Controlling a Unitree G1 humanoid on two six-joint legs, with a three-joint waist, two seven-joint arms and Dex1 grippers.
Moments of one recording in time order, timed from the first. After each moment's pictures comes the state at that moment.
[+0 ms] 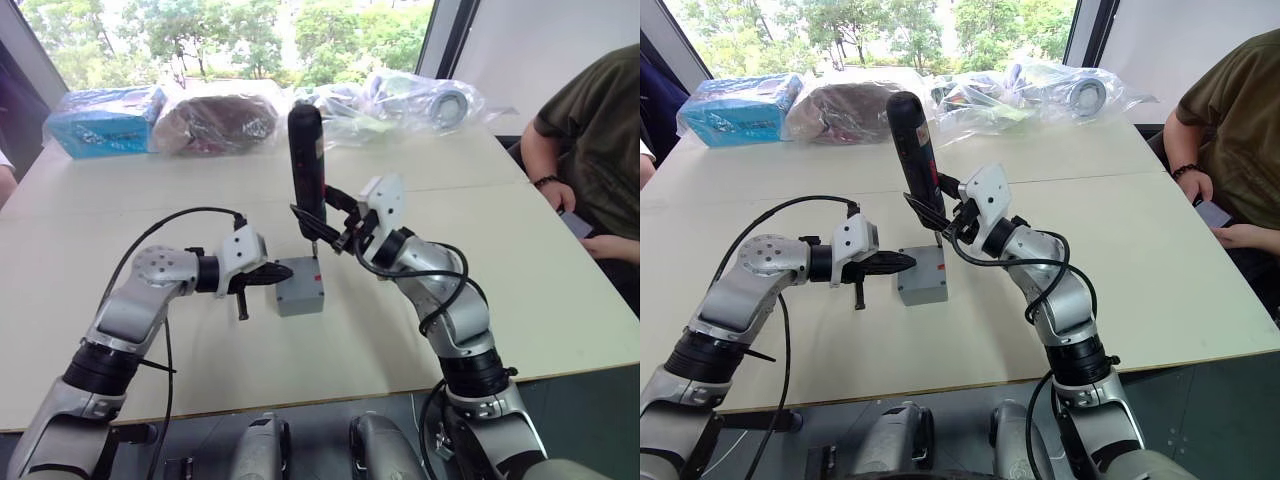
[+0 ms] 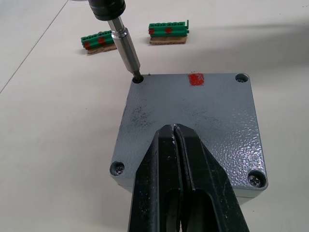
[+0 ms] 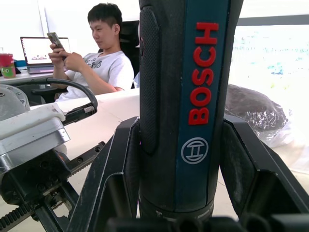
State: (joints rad) left arm -0.46 0.68 -0.18 -0.08 -0.23 0.31 -1.08; right arm -0.53 -0.15 0.15 -0.18 0.28 0.30 0.59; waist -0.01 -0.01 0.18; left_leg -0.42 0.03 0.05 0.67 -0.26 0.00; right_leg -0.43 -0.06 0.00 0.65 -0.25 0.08
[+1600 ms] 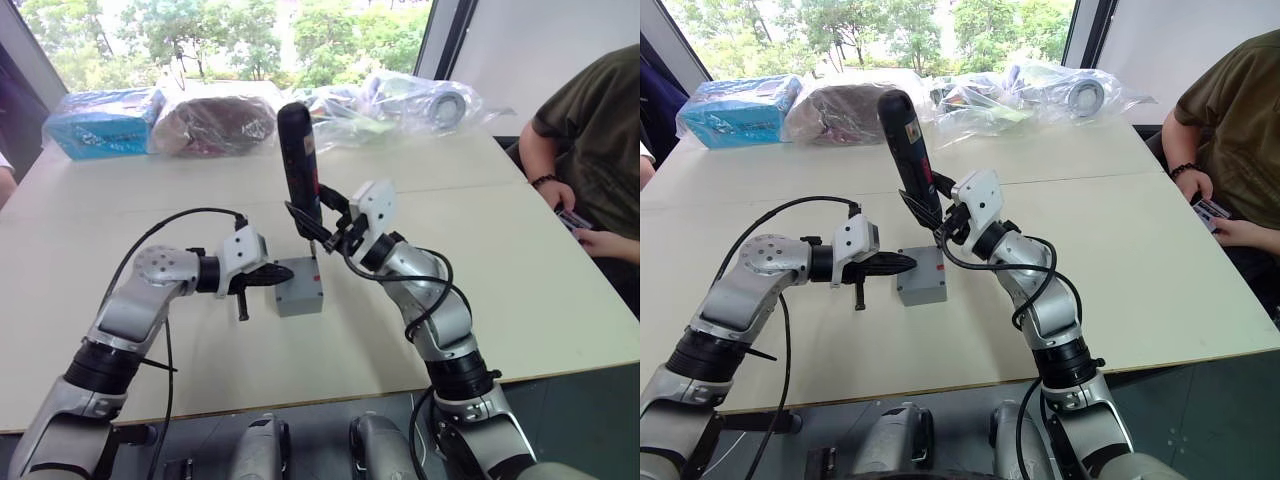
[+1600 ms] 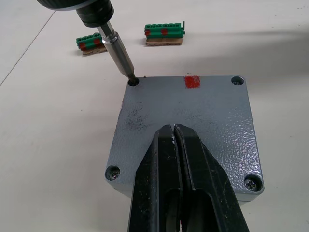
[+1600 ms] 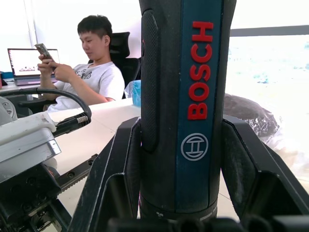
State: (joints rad) left arm -0.47 0.67 -0.18 -0.07 -0.23 0.32 -1.10; right arm -0.51 -0.10 0.18 -0.12 0.24 0.20 0.52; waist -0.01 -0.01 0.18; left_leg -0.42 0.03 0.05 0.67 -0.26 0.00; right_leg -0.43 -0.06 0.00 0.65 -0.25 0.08
